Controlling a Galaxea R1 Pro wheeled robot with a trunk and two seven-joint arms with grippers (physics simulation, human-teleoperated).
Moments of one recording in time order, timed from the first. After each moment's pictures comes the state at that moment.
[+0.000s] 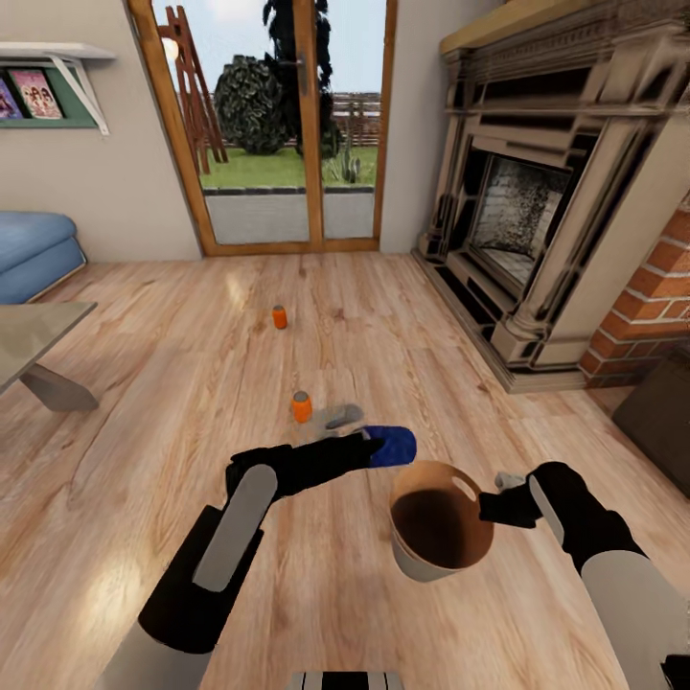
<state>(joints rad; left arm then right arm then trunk) -0.57 -0.14 -0.37 -1.56 0.96 0.87 0.32 -0.76 -0.22 -0.04 -0.74 -0.03 1.04 0.37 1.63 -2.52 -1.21</state>
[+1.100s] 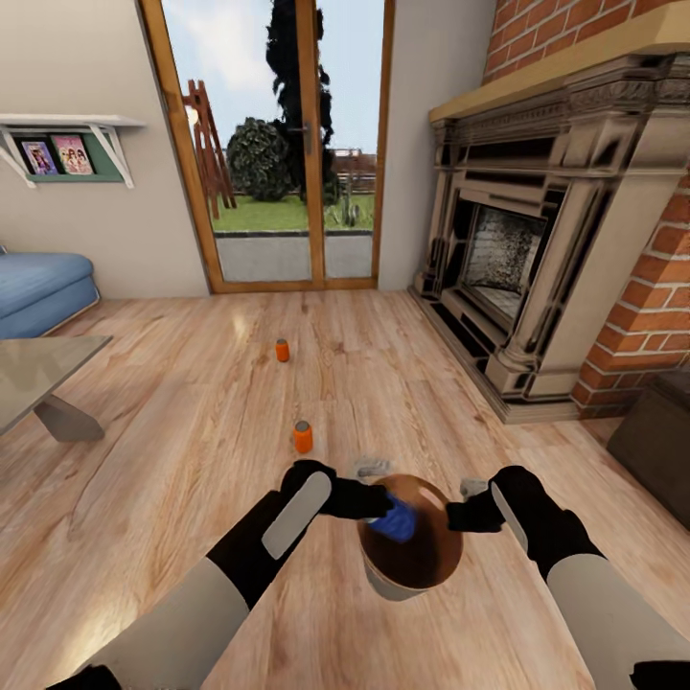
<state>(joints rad) -0.74 -0.16 -0.59 -1.00 0.99 0.88 0.33 -0.75 -0.13 0.07 -0.75 -0.01 1.04 0.38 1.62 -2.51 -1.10</state>
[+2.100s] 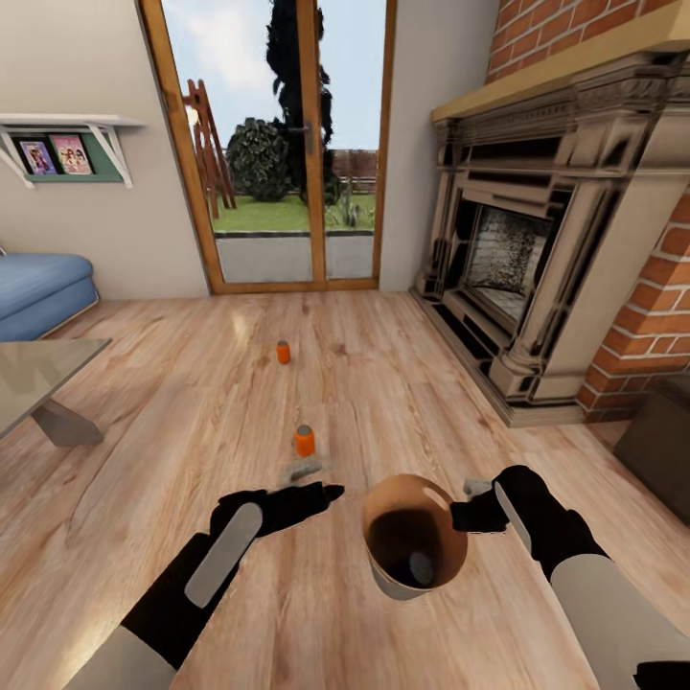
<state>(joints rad) -0.53 0.02 -0.42 -1.24 0.98 0.68 0.32 -0.75 -0.14 0.06 -0.75 0.01 1.04 0.38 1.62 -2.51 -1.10</state>
